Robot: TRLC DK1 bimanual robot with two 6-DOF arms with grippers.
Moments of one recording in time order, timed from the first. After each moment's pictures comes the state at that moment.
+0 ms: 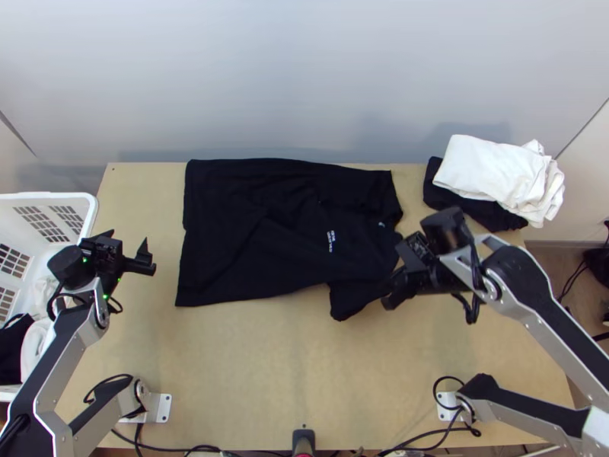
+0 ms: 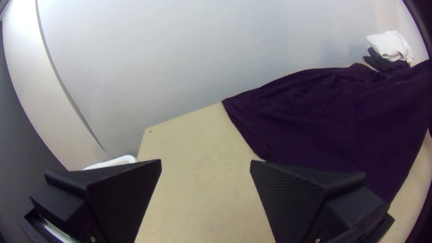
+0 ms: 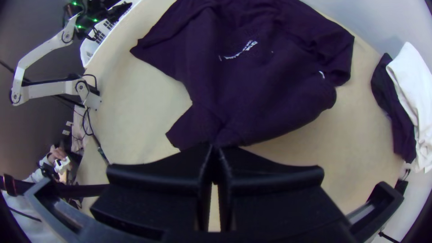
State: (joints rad) left arm 0.27 1.06 0.49 0.24 0.20 0.45; right arm 0.58 1.20 1.24 -1.08 -0.28 0.02
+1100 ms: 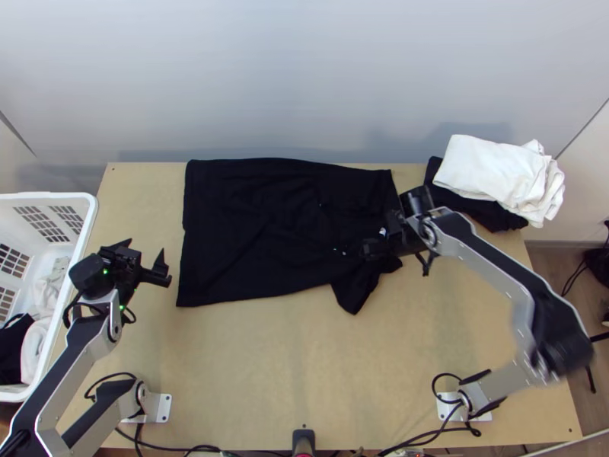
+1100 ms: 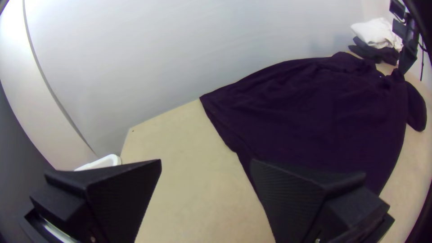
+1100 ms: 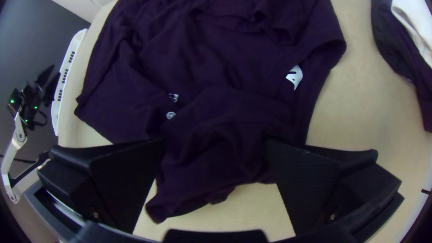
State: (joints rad) left arm 0.13 0.98 0.40 0.24 0.12 0.43; right arm 0.35 1.64 1.16 -0.62 -0.30 0.16
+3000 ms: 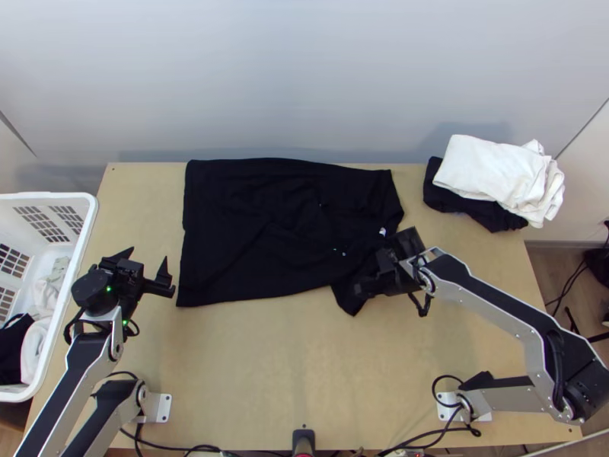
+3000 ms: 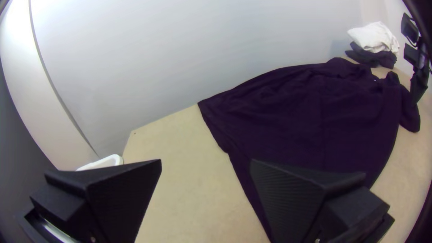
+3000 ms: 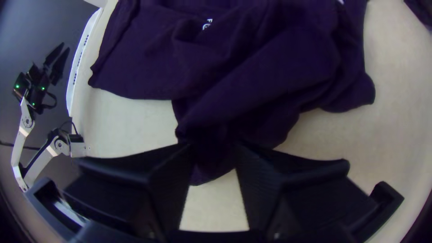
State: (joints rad) left arm 0.06 0.80 0.34 0.15 0.06 0.39; right arm 0.48 1.48 0.84 -0.46 -0.39 0.30
